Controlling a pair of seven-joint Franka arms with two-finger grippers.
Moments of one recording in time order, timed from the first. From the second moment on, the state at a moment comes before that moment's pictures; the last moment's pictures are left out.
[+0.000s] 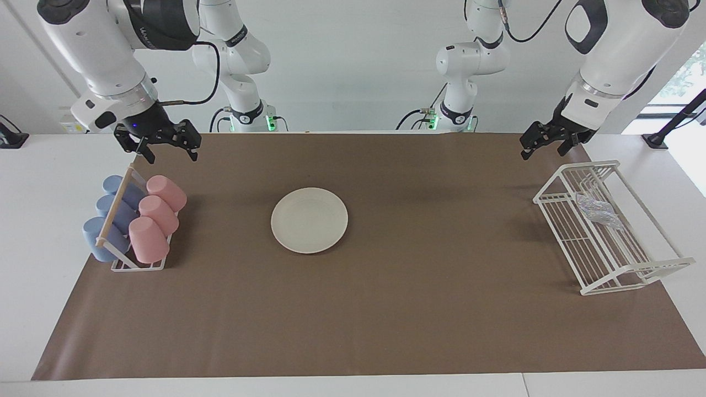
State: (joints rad) left arm 0.04 -0.03 -0.10 -1.65 -0.03 1.57 -0.12; right arm -0.04 -0.02 0.01 -1.66 0.02 1.60 -0.07
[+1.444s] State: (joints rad) left arm -0.04 0.14 -0.12 -1.75 0.64 1.74 -0.26; right arm -0.01 -0.03 0.23 -1.62 0.09 1.60 0.88
